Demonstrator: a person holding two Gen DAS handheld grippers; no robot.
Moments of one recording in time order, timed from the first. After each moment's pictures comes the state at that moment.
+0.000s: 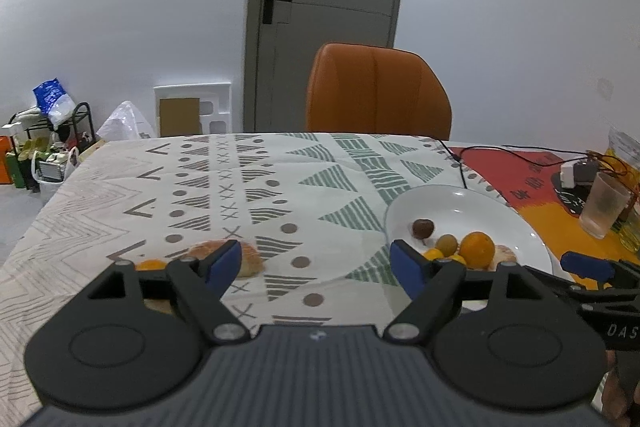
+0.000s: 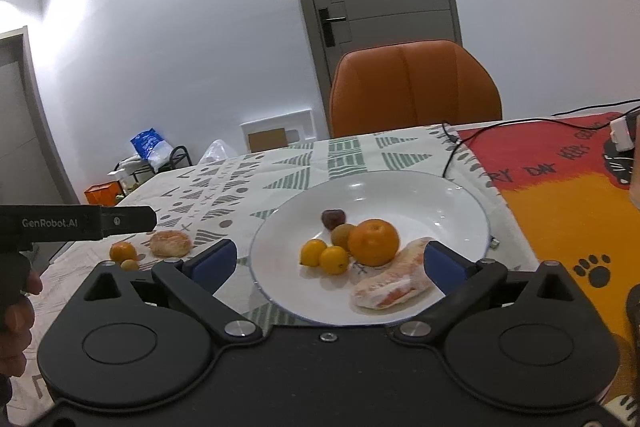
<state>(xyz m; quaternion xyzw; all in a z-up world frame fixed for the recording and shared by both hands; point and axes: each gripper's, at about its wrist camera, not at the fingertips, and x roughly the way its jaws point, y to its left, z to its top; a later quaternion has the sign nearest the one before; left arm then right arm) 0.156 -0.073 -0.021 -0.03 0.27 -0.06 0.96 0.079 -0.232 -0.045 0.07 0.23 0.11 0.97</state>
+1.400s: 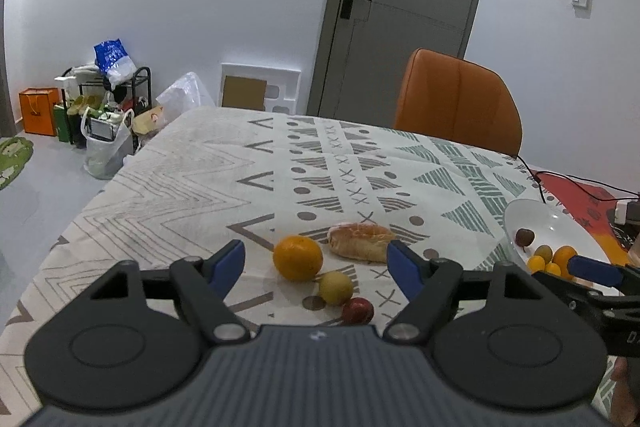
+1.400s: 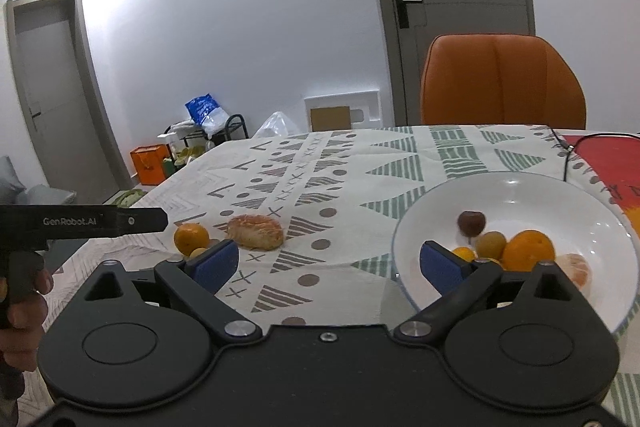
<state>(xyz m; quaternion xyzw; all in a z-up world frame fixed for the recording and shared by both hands) 0.153 0.029 -0.043 -0.09 0.28 0.01 0.96 0.107 -0.136 -0.050 0.03 0.25 0.19 0.95</state>
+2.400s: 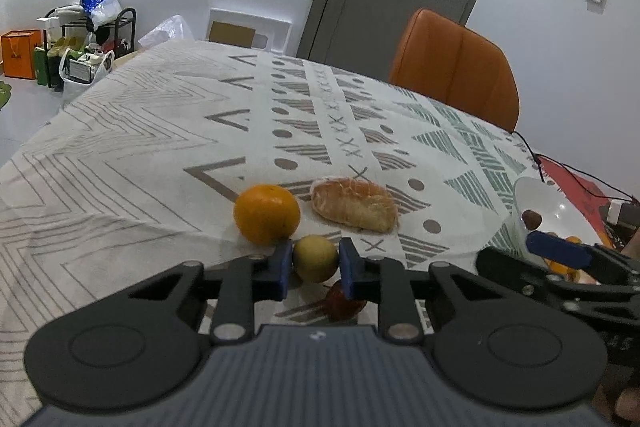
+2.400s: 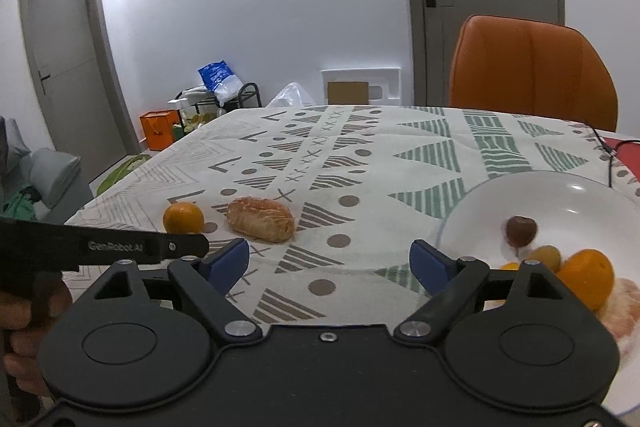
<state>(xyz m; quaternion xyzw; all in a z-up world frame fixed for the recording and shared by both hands) 0.187 0.032 -0.081 -0.14 0.33 -0.01 0.93 0.143 -0.105 -0.067 -0.01 0.28 0.22 0.93</state>
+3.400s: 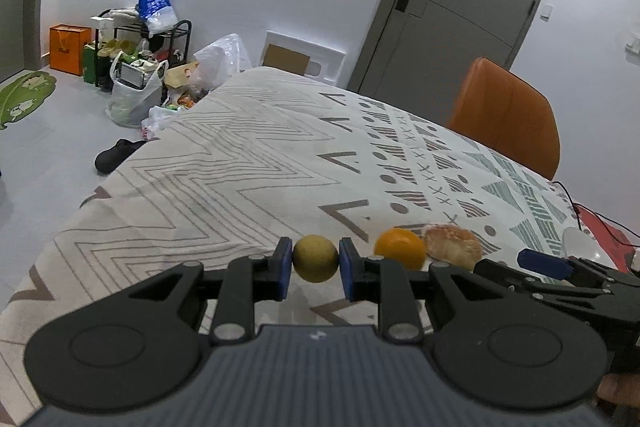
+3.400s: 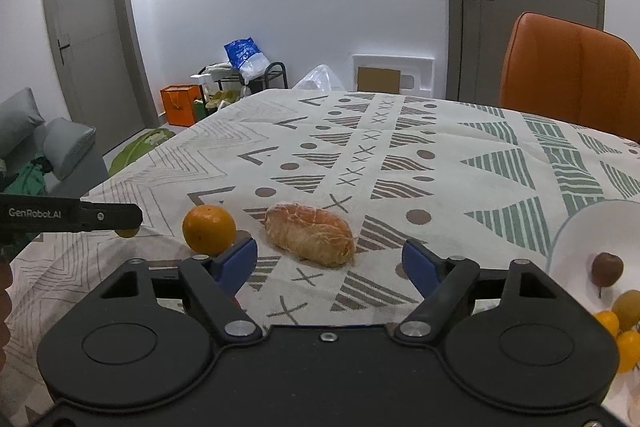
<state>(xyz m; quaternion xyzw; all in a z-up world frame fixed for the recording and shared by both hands) 0.164 0.107 -0.073 -0.17 0.30 0.06 0.94 0.172 -0.049 -0.077 -0.05 0.30 0.25 0.92</state>
